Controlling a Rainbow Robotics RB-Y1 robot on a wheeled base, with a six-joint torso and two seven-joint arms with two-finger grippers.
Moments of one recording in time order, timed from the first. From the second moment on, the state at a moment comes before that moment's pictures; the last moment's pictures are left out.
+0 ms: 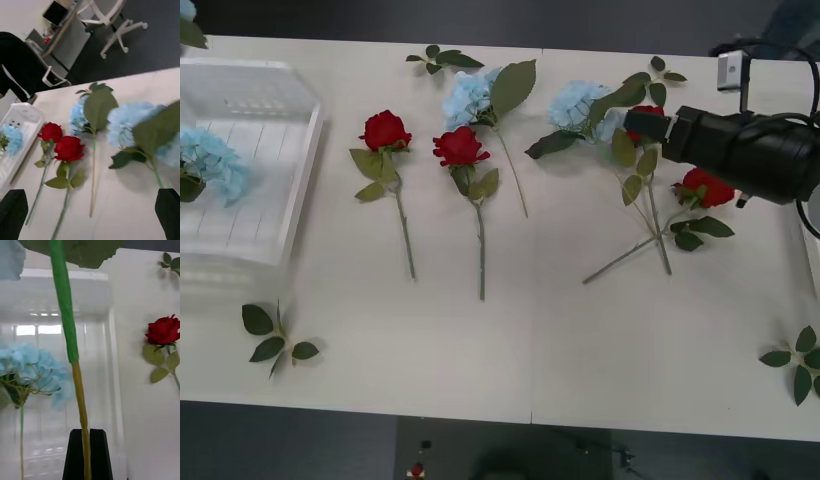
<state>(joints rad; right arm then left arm) -0.56 -1.01 0.59 -1.41 -2.47 0.43 2.46 -0.42 1.08 0.24 -1.42 1.23 1.30 -1.77</state>
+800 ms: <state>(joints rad) -0.74 -1.10 0.64 -1.00 -2.28 0.86 1.55 -0.45 1.08 0.19 -1.42 1.29 1.40 -1.91</state>
